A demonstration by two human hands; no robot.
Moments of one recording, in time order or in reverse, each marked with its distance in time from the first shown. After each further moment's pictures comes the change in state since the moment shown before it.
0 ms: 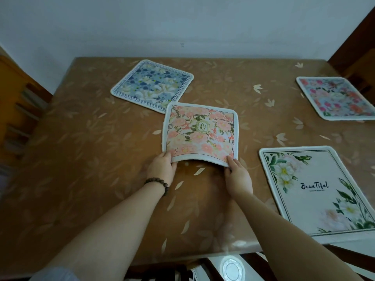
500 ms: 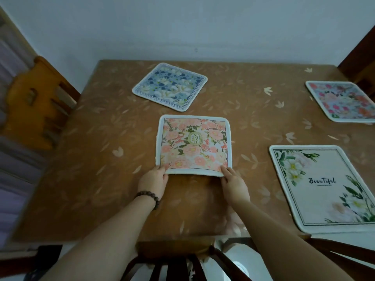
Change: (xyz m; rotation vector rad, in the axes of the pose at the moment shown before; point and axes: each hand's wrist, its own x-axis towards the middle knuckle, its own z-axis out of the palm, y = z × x) left_hand -0.076 -0.069 -0.033 0.122 -0.074 -0.044; right_hand -0.069 -0.027 0.024 -0.075 -0.134 -0.105
